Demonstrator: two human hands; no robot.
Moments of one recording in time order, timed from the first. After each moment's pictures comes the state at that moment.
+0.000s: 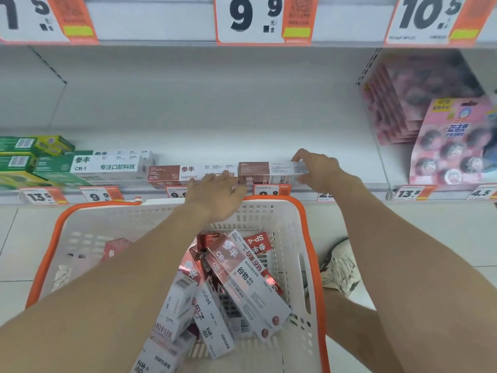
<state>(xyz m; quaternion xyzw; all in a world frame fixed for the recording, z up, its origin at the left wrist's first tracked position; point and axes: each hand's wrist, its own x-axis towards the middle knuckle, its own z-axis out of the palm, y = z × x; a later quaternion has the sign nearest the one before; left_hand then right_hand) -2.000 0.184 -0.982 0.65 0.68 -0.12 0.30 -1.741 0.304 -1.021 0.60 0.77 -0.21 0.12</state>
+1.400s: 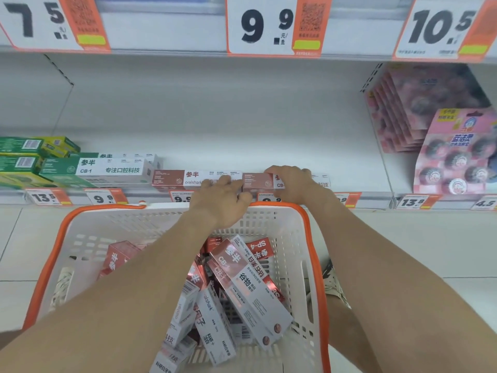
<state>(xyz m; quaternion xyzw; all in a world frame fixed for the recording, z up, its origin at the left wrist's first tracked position) -1.995 0.182 -0.973 0.64 0.70 -0.12 0.29 -1.798 0.289 -1.036 0.52 0.81 -0.26 0.10</state>
